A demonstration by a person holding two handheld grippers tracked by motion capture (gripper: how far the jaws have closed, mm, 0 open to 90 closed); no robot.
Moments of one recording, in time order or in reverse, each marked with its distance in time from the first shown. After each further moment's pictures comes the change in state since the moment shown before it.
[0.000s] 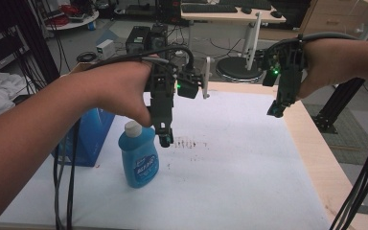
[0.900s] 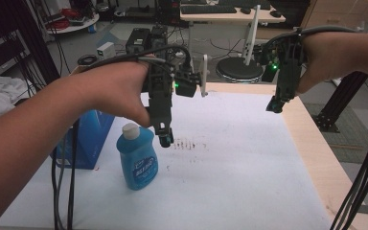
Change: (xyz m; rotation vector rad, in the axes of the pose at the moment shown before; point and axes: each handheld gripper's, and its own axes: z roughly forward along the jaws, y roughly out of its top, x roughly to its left) left arm -0.001 0.002 -0.010 -0.024 0.028 -0.084; right arm -0.003 -0.002 -0.008 -0.011 -0.011 0.000
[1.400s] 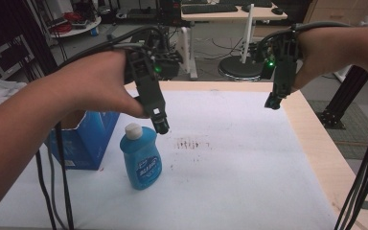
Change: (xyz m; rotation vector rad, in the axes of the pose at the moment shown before) left arm 0.002 -0.034 -0.026 -0.037 0.037 -0.311; right arm -0.003 0.008 0.004 0.011 -0.004 -0.004
